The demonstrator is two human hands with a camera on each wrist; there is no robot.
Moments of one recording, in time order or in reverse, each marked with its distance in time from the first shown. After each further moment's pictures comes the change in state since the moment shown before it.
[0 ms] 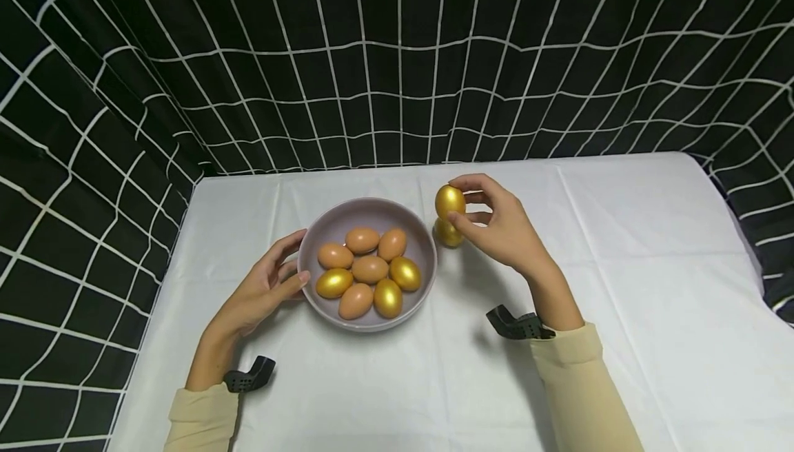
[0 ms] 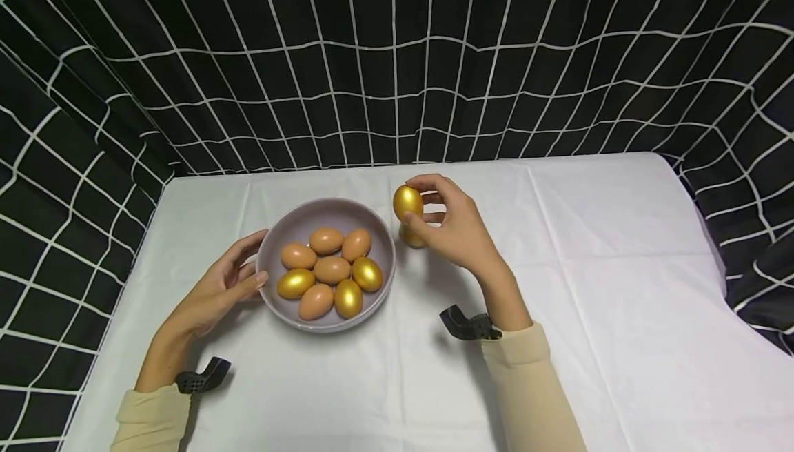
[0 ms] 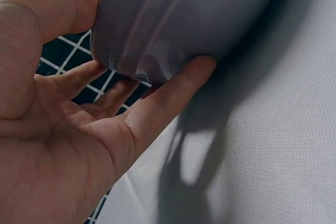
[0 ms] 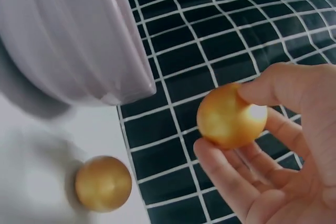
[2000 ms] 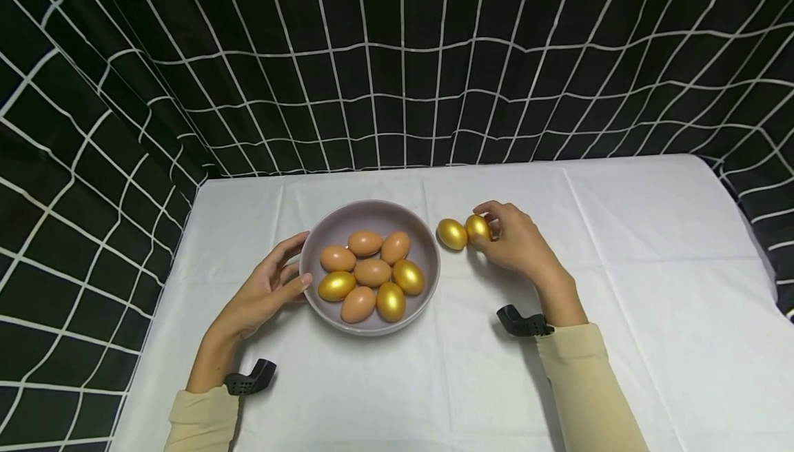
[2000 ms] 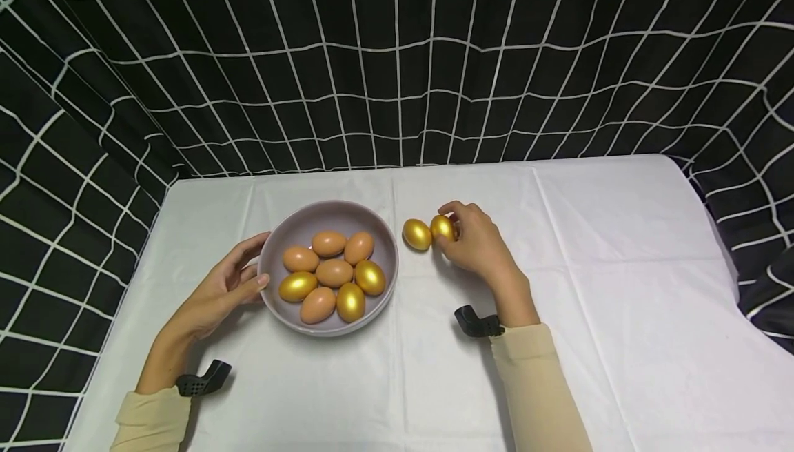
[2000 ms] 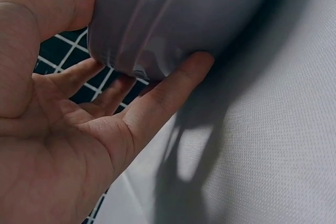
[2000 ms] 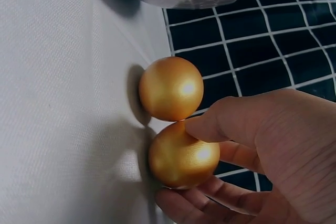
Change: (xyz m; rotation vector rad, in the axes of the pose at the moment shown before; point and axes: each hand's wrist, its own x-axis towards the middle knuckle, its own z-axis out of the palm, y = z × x) left_hand 0.000 0.000 -0.002 0.004 0.006 0.003; right_hand 0.000 0.059 -0.012 -0.448 -0.087 0.155
